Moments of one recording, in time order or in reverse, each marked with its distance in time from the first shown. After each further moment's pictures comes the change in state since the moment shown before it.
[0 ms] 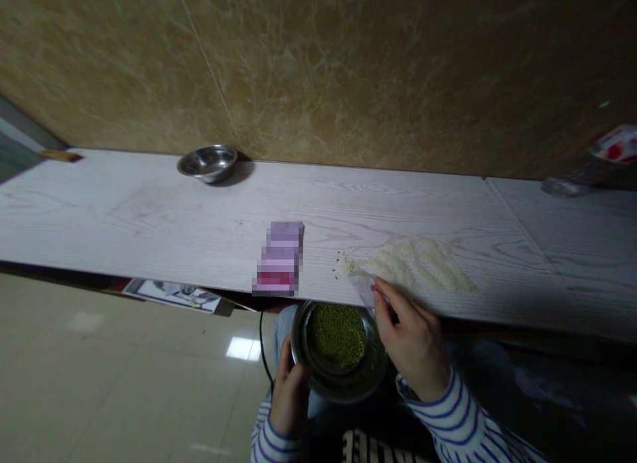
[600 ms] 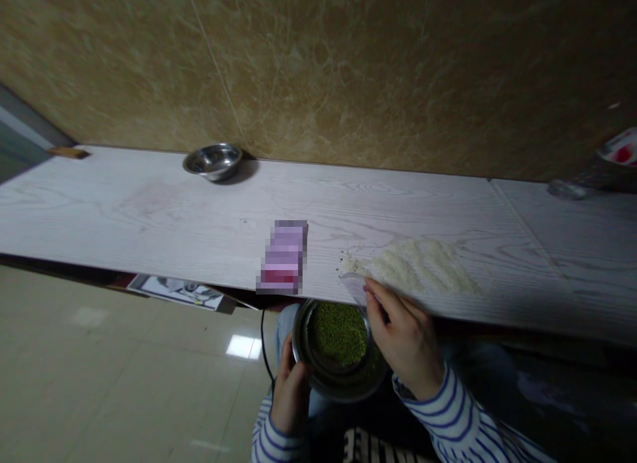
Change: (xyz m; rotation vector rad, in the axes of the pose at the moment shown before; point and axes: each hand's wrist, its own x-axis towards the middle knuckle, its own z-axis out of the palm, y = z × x) left_hand -0.003 0.005 0.007 -0.030 0.011 0.007; right_hand 0.008 -0.010 0.004 0.021 -0.047 -0.068
